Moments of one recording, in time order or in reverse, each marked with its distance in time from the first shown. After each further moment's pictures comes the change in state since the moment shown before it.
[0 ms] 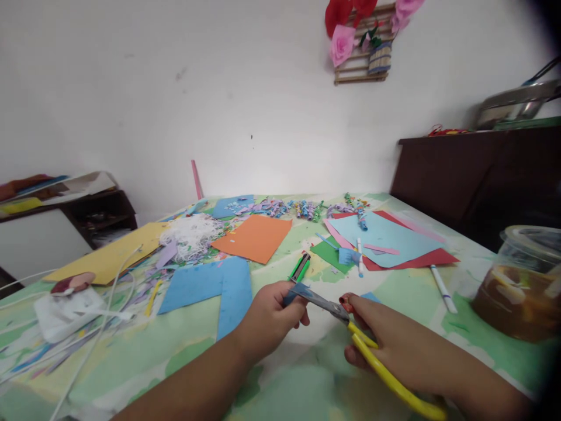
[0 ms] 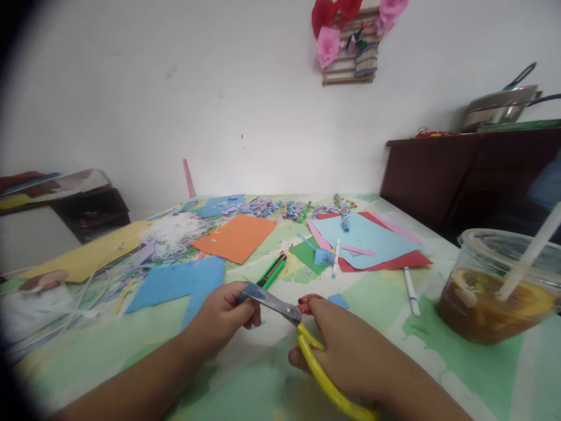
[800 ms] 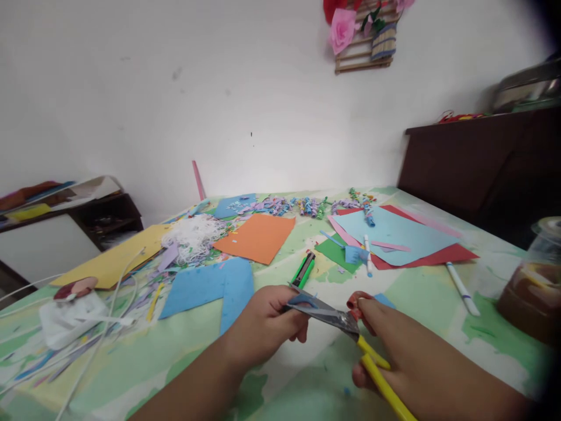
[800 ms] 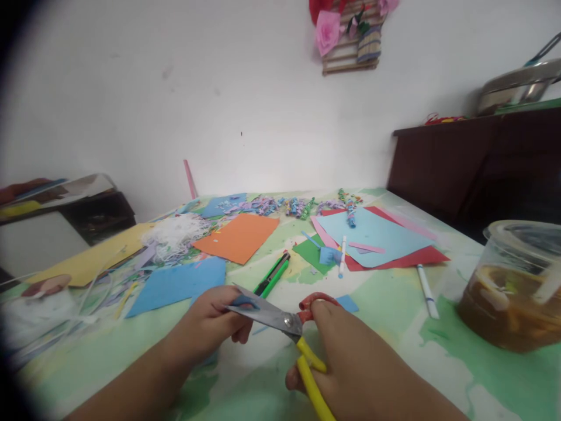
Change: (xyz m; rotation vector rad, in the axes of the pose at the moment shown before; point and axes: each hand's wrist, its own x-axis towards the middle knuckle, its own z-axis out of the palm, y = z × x) left_hand -0.003 0.006 -0.013 -0.028 -0.144 0.067; right_hand -0.002 -0.003 0.007 -0.011 0.074 -0.010
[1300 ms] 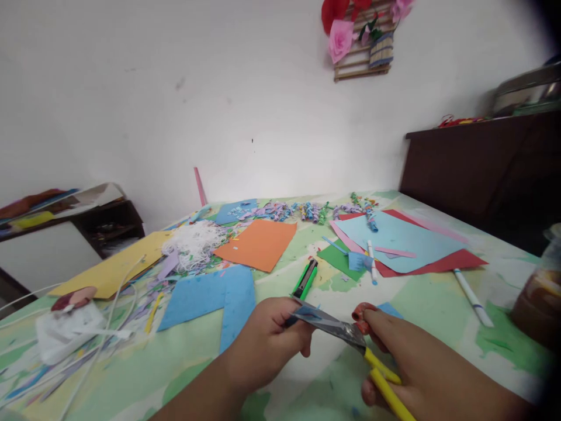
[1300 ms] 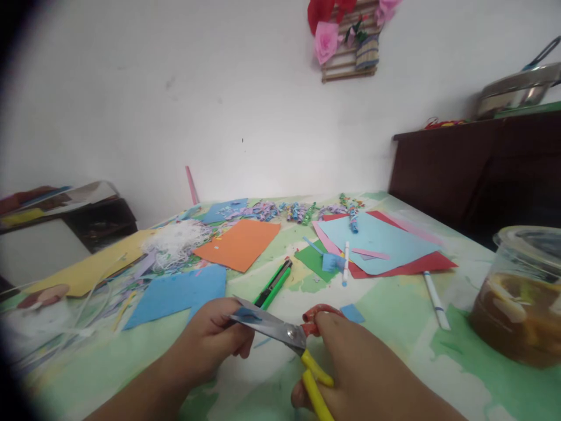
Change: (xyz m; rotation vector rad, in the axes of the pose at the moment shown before) left_hand 0.000 -0.001 0.000 0.003 0.035 0.023; right_hand 0.004 0.006 0.001 0.029 -0.007 -0.018
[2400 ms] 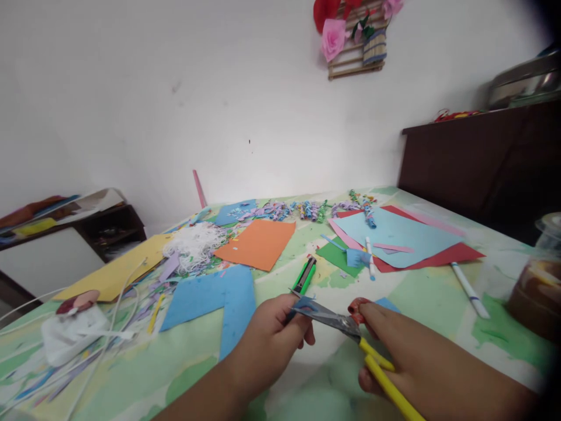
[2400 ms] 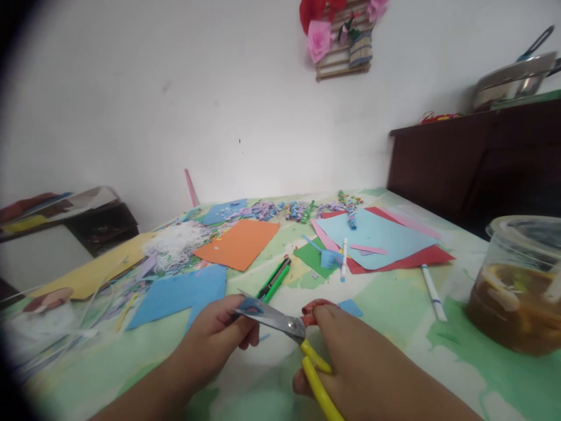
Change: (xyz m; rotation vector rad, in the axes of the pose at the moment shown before) left_hand -0.003 -0.003 0.010 0.092 0.093 -0.088; right_hand 0.000 0.005 0.000 -0.011 0.007 0.032
